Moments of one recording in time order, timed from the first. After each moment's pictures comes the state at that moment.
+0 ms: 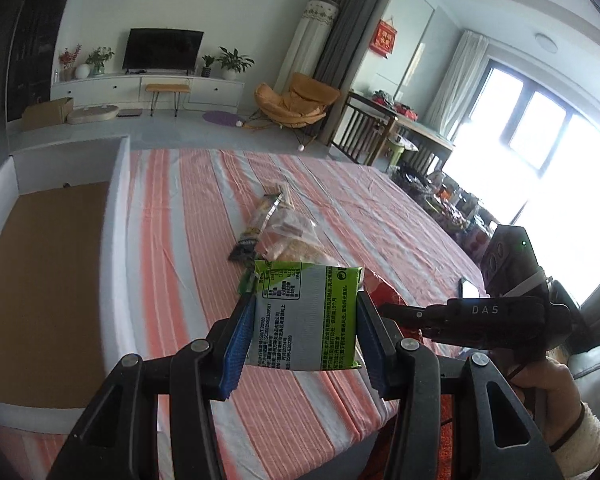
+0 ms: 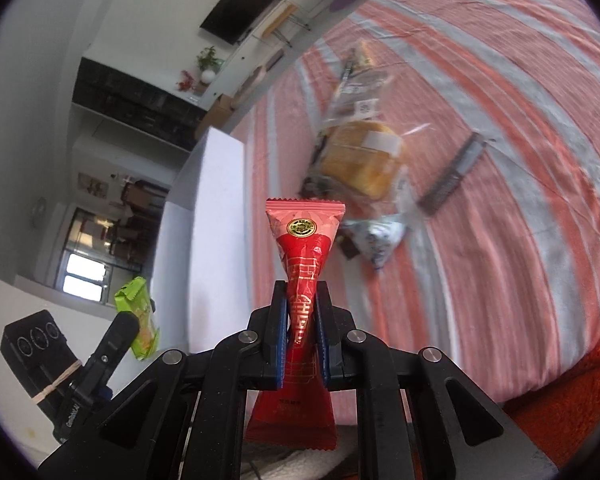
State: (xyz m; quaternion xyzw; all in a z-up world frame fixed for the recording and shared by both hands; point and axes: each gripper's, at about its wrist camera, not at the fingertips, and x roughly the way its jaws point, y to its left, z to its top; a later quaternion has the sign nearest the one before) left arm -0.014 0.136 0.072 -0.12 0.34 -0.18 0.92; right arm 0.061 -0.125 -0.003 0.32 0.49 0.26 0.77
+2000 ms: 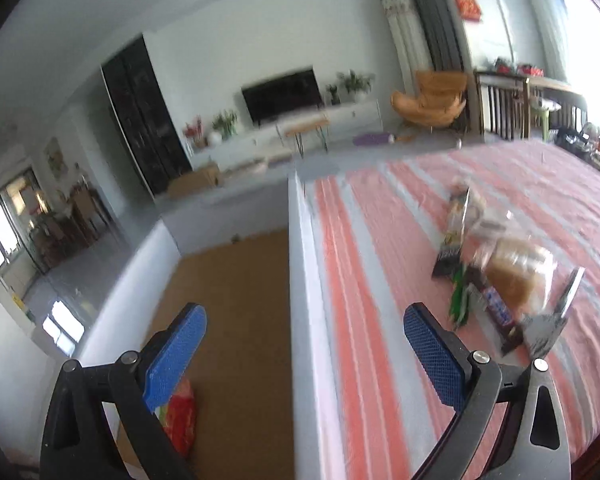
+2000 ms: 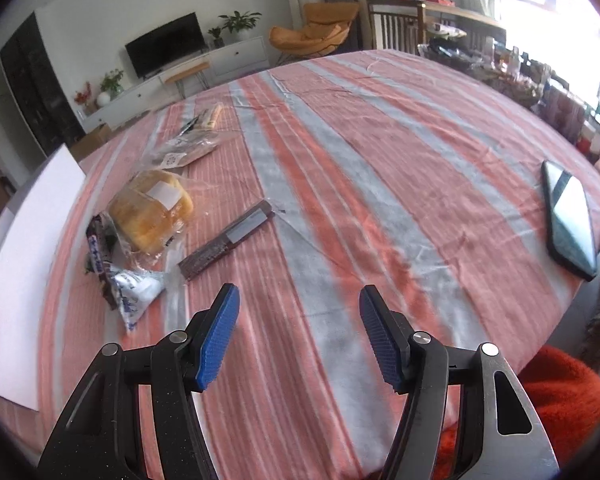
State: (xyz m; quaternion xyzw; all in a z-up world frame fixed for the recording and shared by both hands) left arm 0.022 0.130 0.018 0.11 0.29 0.11 0.95; right arm 0.039 -0.194 -0.069 0.04 0.42 -0.05 0.90
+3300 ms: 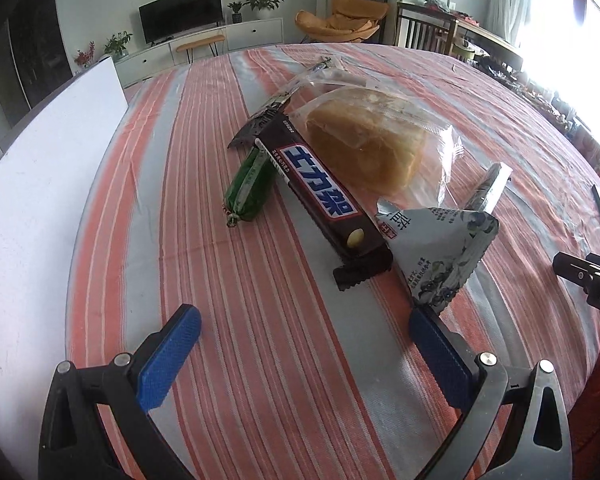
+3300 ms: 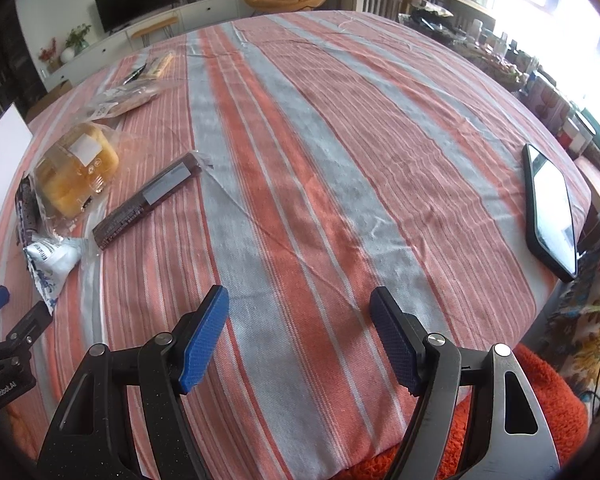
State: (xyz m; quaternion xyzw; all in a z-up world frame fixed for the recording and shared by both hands) left arm 0.073 0.032 -0.122 0.03 0.46 -0.06 0.88; right arm 0.056 -0.219 -0.102 0.05 0.49 -0.08 0.87
